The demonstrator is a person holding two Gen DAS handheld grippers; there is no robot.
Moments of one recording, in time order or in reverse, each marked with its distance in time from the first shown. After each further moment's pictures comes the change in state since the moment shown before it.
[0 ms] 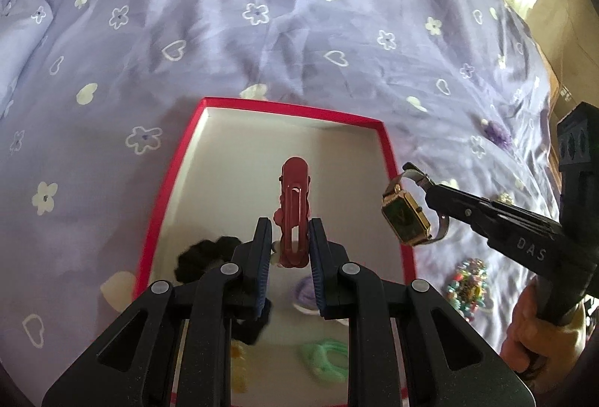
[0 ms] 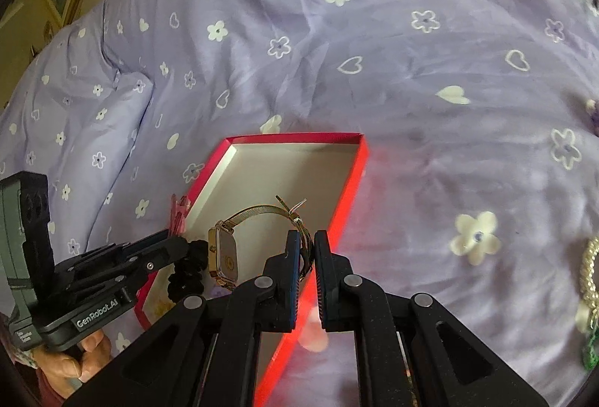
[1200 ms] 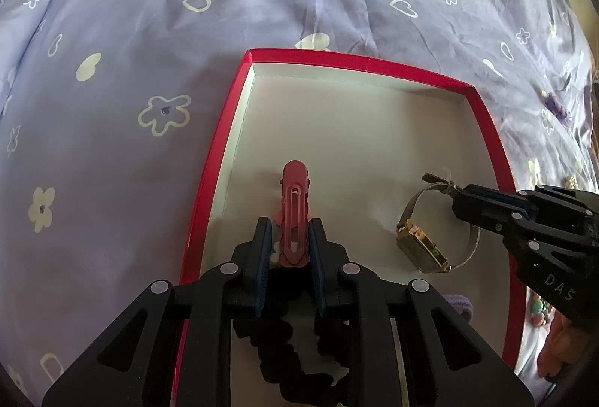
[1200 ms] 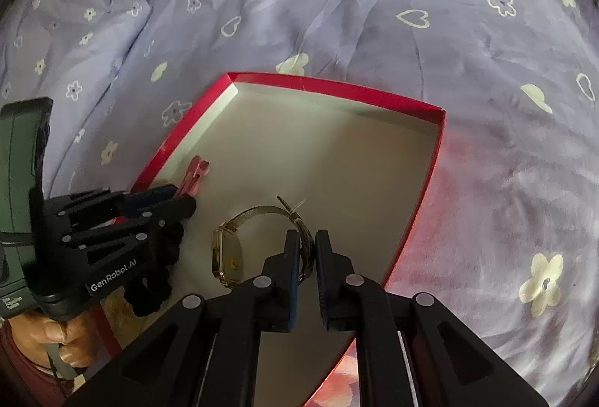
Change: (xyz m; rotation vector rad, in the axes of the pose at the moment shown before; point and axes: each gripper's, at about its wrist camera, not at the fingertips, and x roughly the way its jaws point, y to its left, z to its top) left arm 0.067 0.041 0.004 0.037 0.139 0.133; right arm 0.078 0.033 0.002 -0.181 0.190 -0.079
